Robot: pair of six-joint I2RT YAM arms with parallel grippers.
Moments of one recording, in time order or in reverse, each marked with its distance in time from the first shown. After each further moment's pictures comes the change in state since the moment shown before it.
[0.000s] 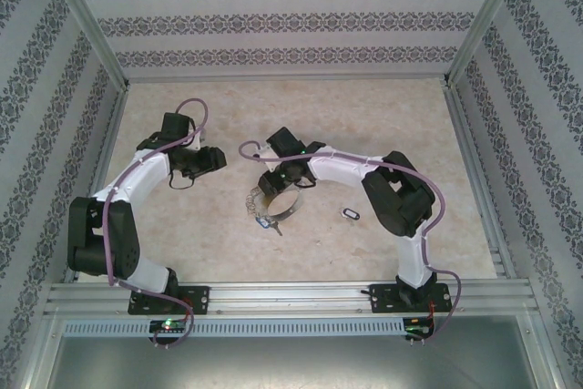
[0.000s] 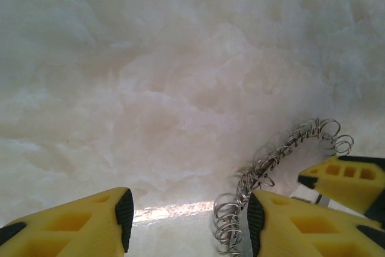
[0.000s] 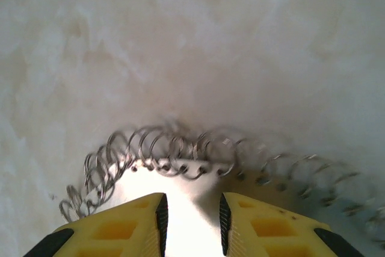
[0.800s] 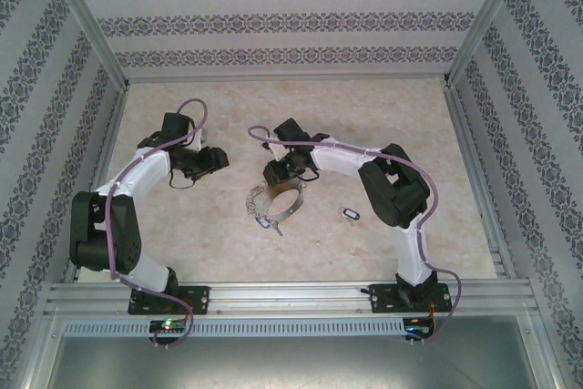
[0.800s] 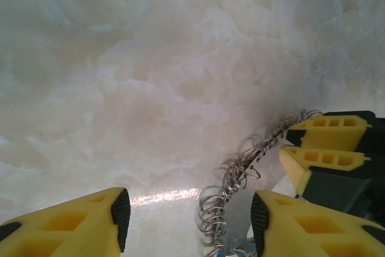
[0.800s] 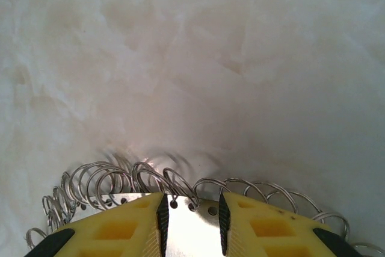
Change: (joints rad) left arm 0.010 0.030 0.006 -0.005 0.079 -0.015; right arm -0.064 0.079 0.054 -0.015 -0.043 0.116
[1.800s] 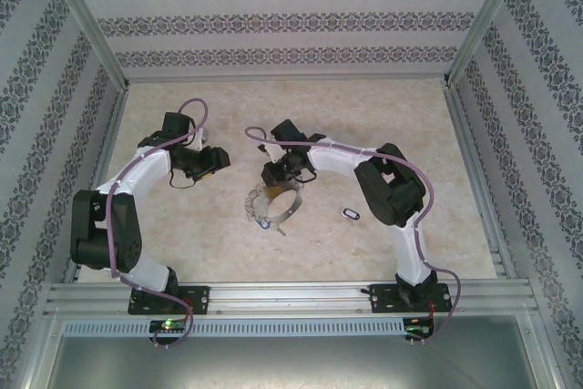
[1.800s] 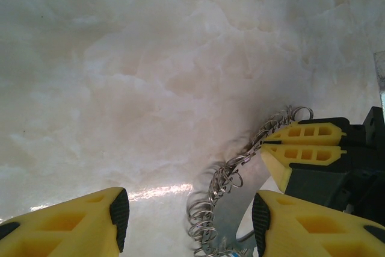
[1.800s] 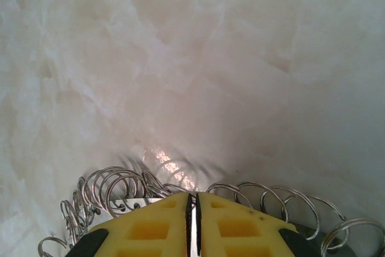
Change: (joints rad) left arm 0.000 0.011 0.009 -0.008 0.032 0.000; right arm 0.005 0.026 0.026 -0.008 -0.082 0.010
